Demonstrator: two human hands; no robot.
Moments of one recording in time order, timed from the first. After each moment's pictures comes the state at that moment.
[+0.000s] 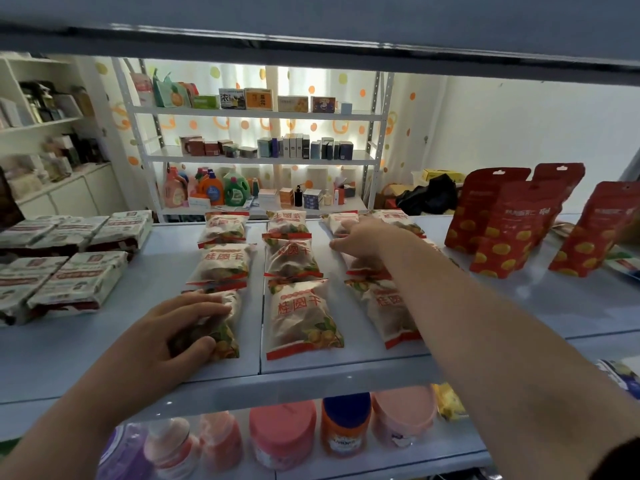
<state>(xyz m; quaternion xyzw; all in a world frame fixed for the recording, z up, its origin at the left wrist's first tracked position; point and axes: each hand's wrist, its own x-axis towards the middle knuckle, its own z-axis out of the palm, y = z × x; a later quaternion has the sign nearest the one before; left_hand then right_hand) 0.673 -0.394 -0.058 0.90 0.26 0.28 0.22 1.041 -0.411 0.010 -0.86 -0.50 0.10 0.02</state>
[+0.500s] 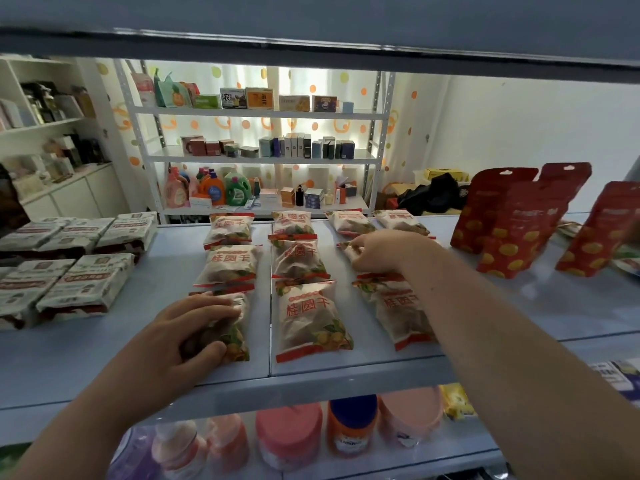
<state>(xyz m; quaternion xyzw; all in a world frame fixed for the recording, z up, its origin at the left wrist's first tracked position) 0.673 -0.394 -0.055 0.90 0.26 0.27 0.21 1.035 -0.429 0.013 -0.84 -0.52 0.10 -0.05</state>
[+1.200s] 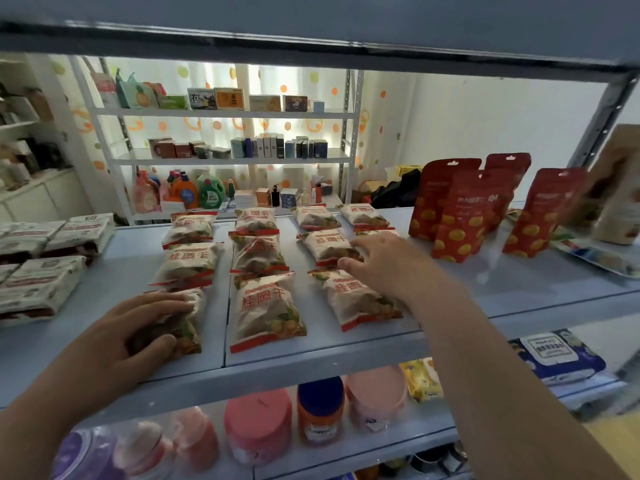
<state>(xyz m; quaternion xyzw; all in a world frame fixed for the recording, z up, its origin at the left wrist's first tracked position) 0.670 -0.372 -0.071 0.92 0.24 0.27 0.19 1.040 -0.536 0.001 -0.85 -0.52 0.00 0.09</state>
